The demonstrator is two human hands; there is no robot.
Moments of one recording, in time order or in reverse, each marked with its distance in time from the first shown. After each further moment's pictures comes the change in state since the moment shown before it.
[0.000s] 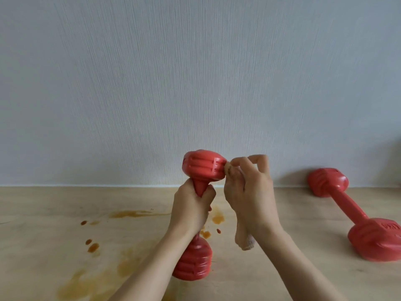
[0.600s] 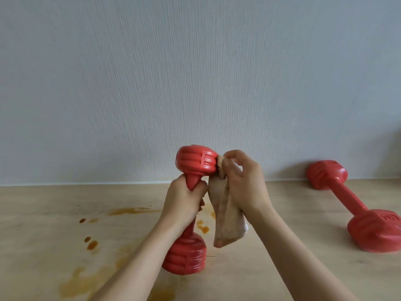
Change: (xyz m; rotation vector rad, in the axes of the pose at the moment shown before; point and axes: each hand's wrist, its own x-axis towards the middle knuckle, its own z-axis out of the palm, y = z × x) left_hand 0.004 -0.003 -0.008 -0.091 -0.077 -0.059; right_hand 0.014 0.011 0.010 0.299 -0.120 0.313
